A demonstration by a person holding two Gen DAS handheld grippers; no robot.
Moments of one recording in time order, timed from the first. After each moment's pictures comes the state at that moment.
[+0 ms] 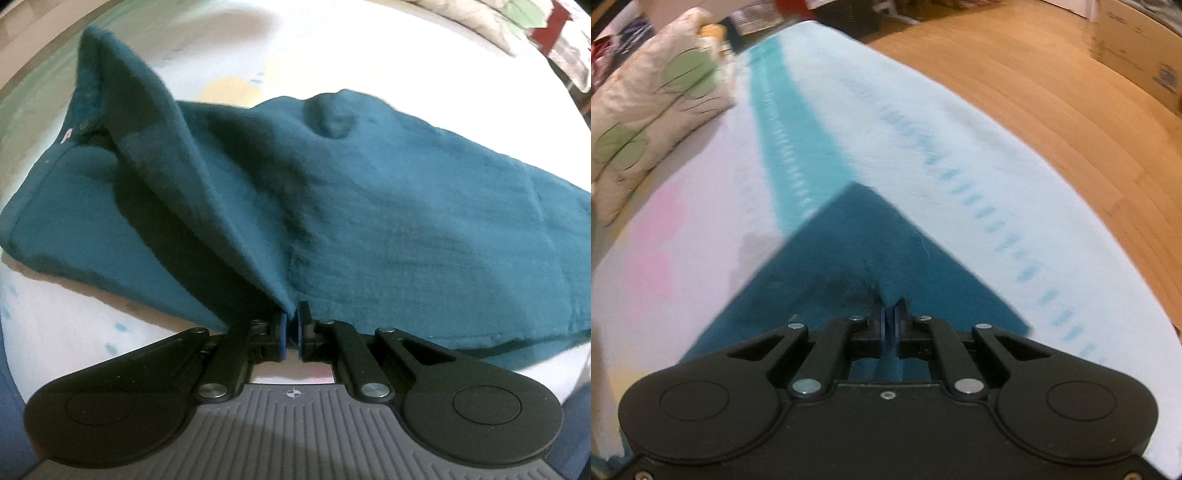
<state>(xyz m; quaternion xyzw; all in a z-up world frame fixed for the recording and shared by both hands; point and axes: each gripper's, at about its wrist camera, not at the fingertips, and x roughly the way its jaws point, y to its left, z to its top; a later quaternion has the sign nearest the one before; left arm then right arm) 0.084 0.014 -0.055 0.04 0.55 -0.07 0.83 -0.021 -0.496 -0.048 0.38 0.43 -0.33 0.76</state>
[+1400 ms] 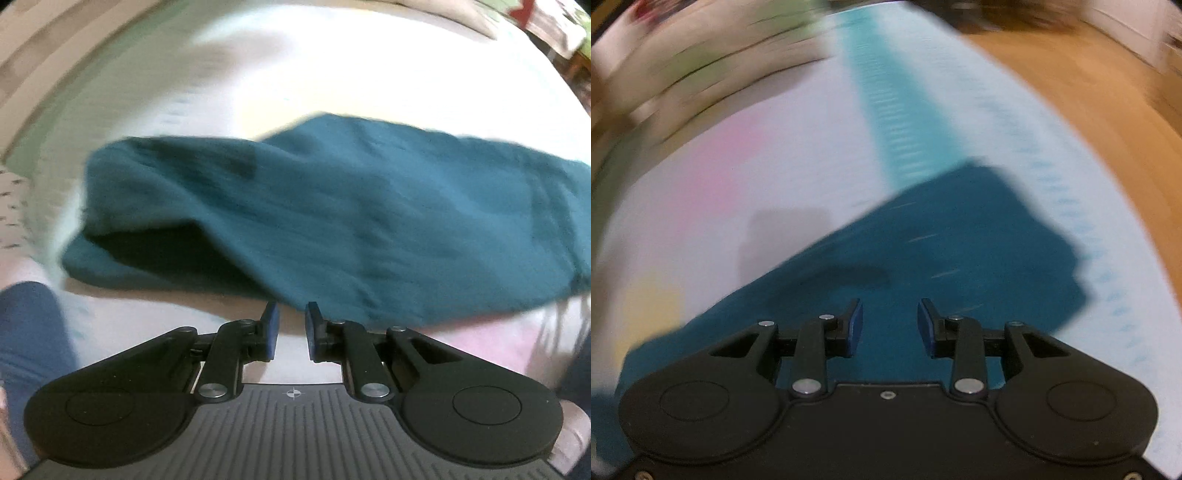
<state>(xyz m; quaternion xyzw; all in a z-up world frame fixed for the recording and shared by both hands) 0.082 0.065 -0.015 0.11 0.53 -0.07 0.84 0.039 -0.356 -0.005 0.27 0.46 -0.17 0.82</state>
